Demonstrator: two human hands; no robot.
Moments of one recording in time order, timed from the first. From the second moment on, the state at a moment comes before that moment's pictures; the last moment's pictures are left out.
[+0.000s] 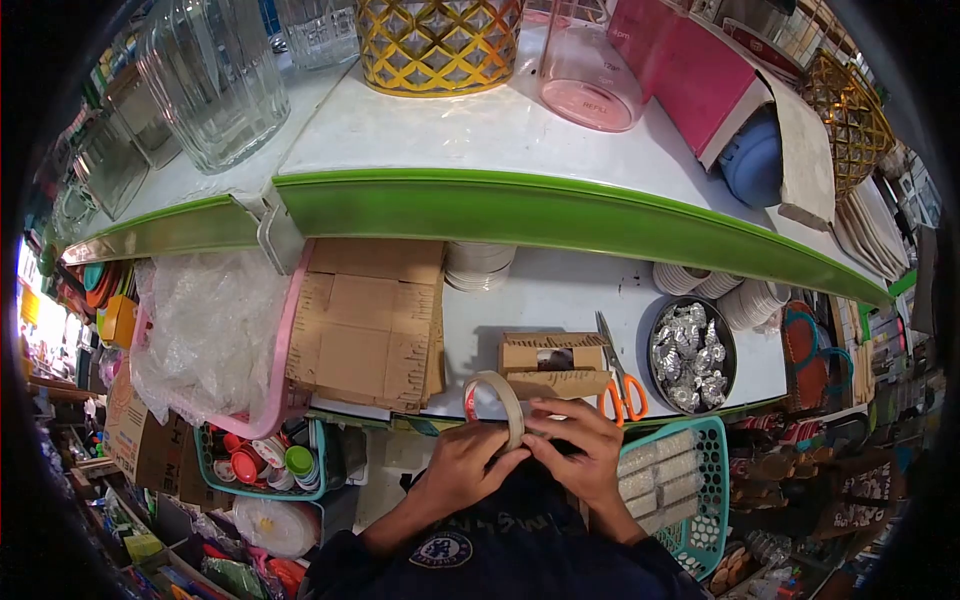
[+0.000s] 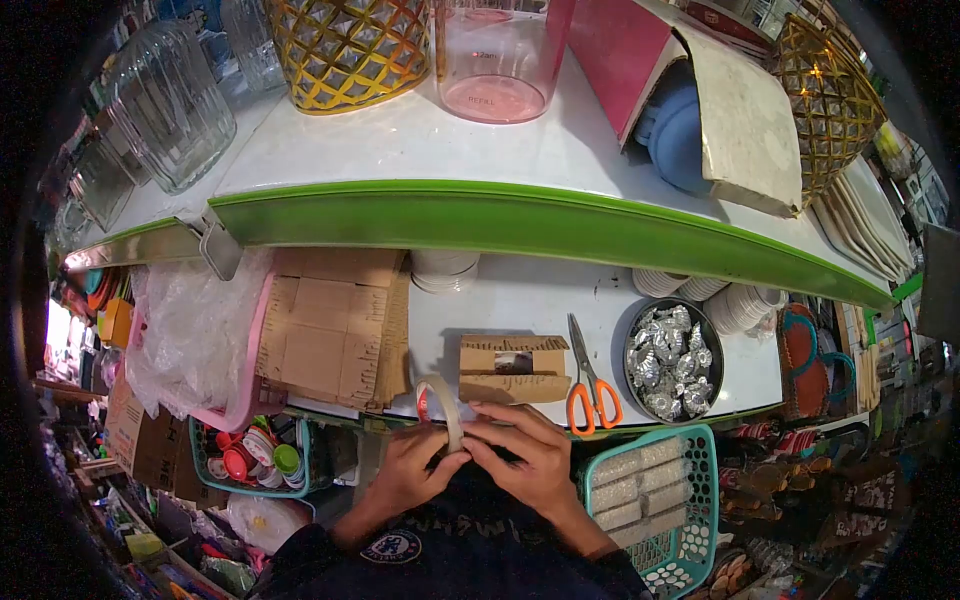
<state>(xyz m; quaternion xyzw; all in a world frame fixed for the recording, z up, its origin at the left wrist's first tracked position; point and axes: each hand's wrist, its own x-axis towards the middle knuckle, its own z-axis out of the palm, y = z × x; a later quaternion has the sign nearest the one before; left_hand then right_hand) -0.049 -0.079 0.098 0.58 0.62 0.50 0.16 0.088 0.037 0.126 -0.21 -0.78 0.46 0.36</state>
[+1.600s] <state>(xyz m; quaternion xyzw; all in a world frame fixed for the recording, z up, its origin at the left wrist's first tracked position) -0.061 -0.091 0.074 0.45 0.55 0.60 0.36 0.072 0.046 0.125 -0.24 -0.74 0.59 0.21</state>
